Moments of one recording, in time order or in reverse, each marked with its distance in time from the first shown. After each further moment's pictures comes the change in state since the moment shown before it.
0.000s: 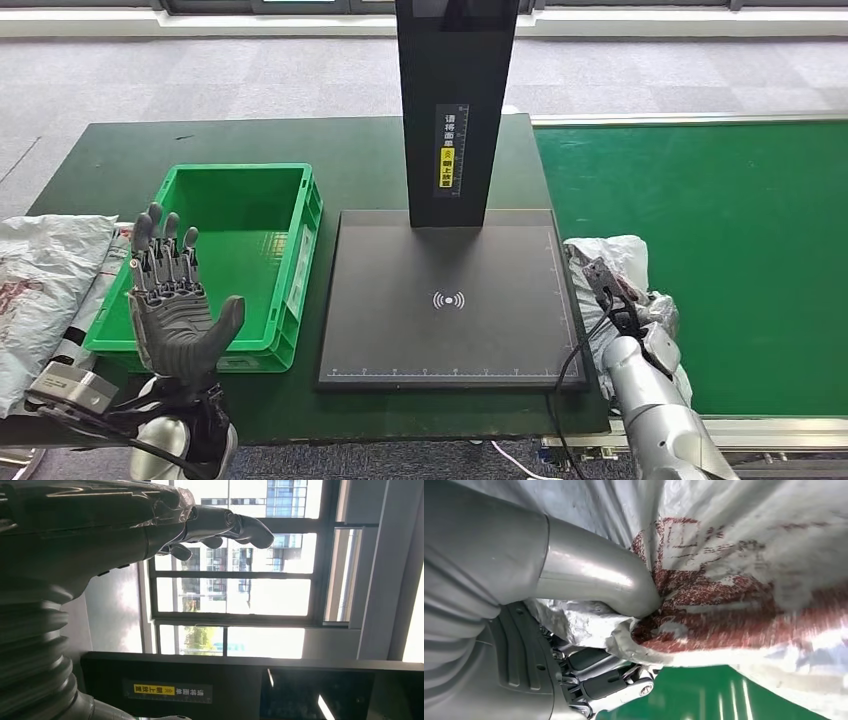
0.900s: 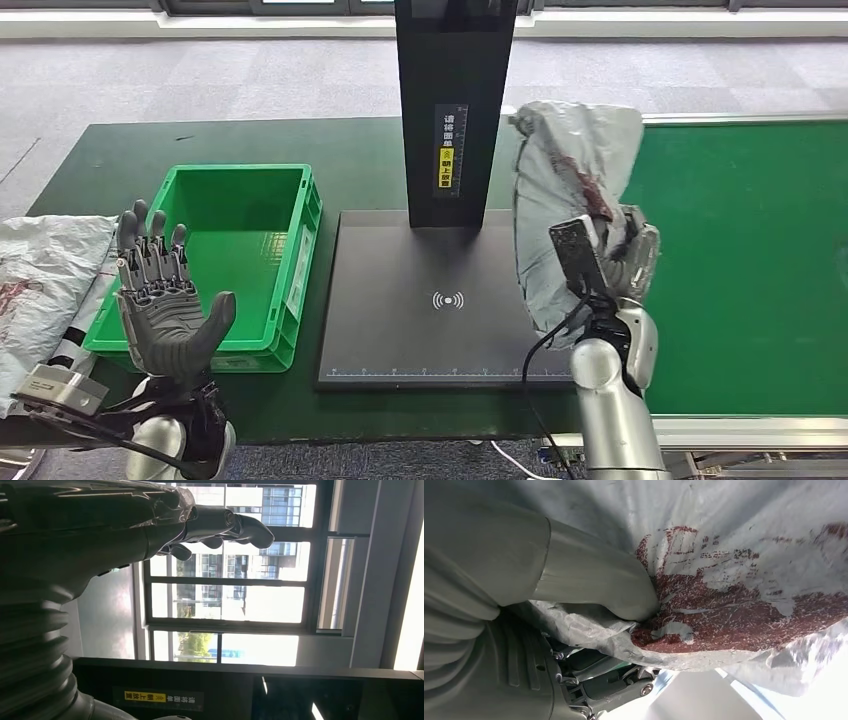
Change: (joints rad) left arm -0.012 -0.013 0.010 -0.012 0.002 0.013 0.001; right arm 0.297 0.182 0.329 -0.827 -0.305 -0.088 -0.359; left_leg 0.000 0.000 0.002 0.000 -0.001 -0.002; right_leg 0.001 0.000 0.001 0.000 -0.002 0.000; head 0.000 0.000
